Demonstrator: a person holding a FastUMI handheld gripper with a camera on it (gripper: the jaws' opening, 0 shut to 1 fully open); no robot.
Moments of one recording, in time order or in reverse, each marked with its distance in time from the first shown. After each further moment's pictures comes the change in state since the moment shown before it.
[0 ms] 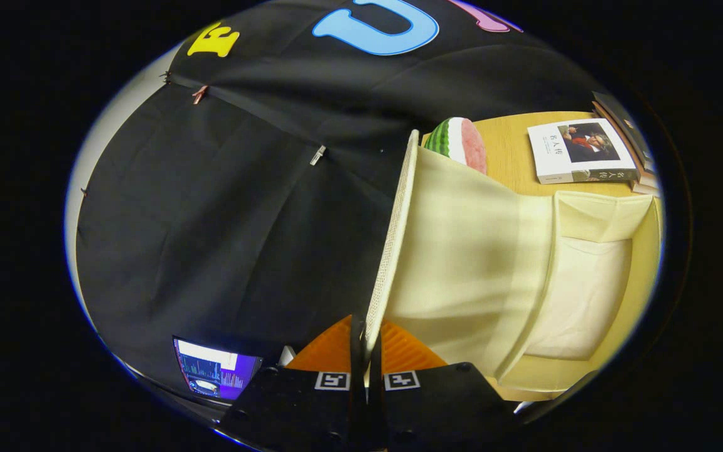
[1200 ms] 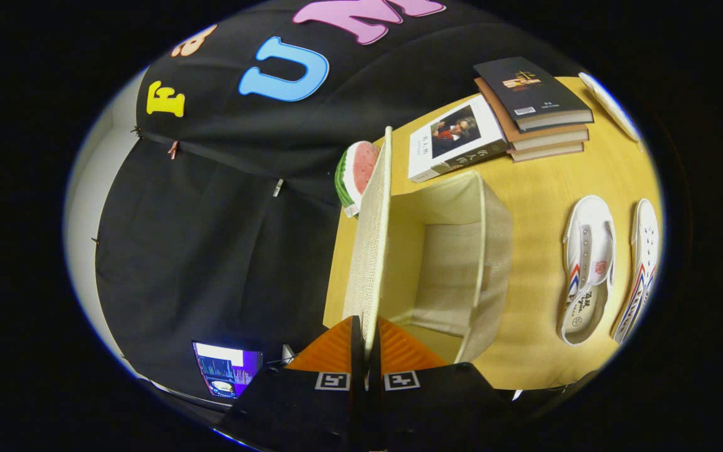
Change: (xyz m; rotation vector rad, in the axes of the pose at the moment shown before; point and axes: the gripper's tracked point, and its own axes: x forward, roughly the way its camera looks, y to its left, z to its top) arm -0.197 -0.181 0.006 0.171 -0.046 -0.002
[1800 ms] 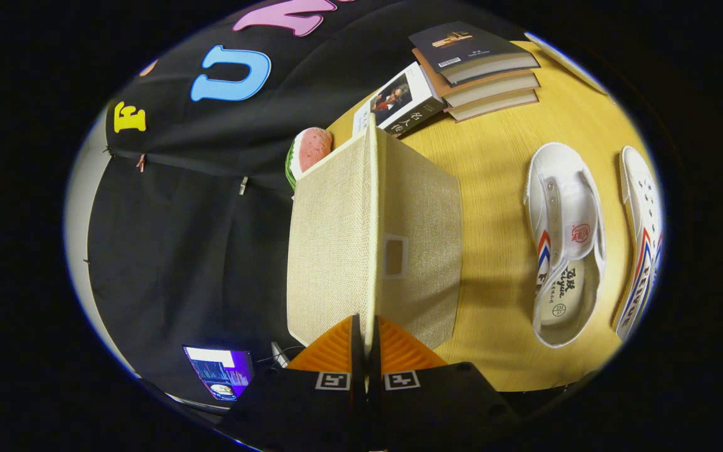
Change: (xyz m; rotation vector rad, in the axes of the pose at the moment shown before) arm 0.013 -0.109 -0.027 0.099 0.050 -0.075
